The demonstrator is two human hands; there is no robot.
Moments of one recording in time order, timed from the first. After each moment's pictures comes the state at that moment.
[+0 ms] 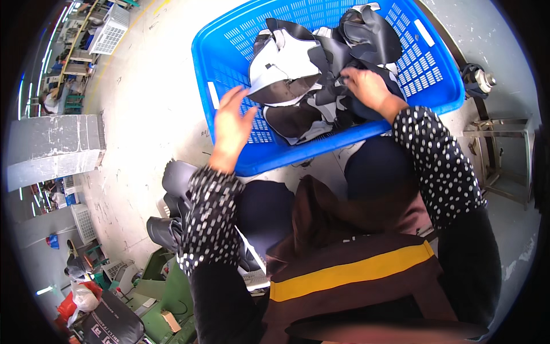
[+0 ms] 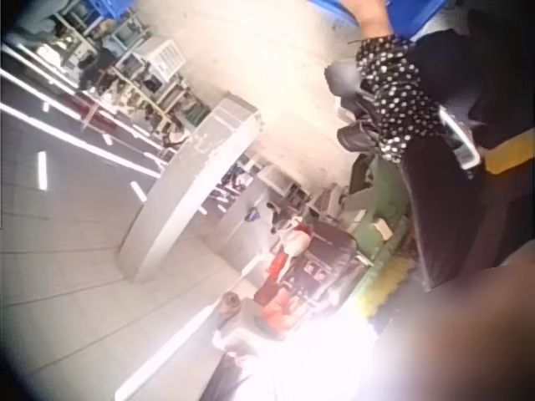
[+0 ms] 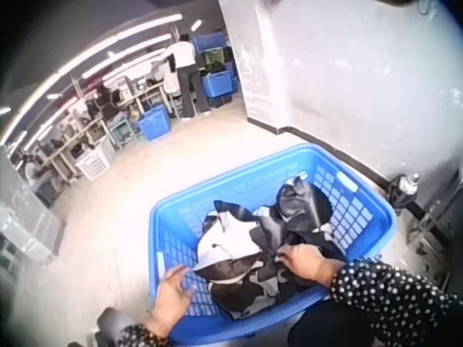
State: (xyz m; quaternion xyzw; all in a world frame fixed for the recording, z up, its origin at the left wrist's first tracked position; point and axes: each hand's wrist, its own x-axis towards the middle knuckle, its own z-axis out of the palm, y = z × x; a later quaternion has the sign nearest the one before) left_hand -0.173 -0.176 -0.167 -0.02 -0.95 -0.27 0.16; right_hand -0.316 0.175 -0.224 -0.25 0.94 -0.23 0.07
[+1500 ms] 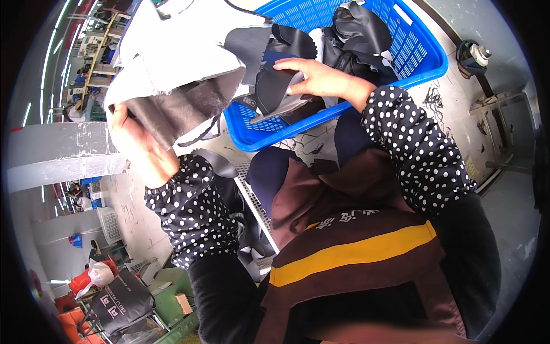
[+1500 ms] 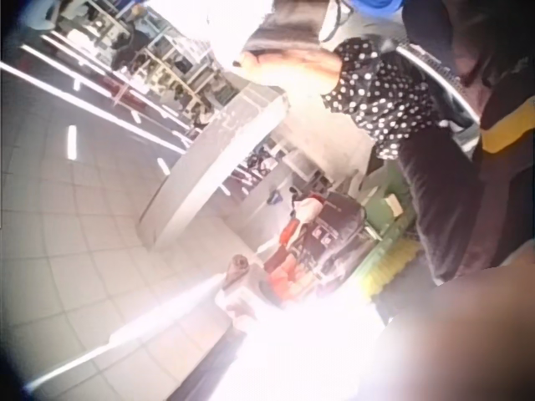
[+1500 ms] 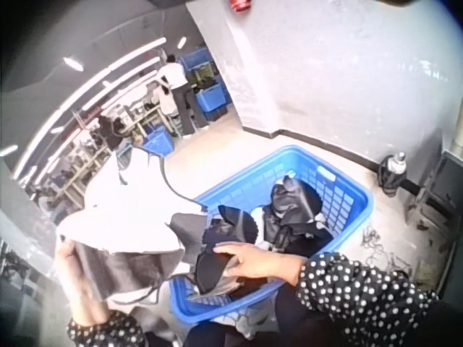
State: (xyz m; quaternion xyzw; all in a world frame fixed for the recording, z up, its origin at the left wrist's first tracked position) left_hand -0.117 -0.130 0.095 0.18 -0.56 -0.72 0.36; right_hand -0.260 0.123 -0.139 -0.41 0.70 -0.57 0.13
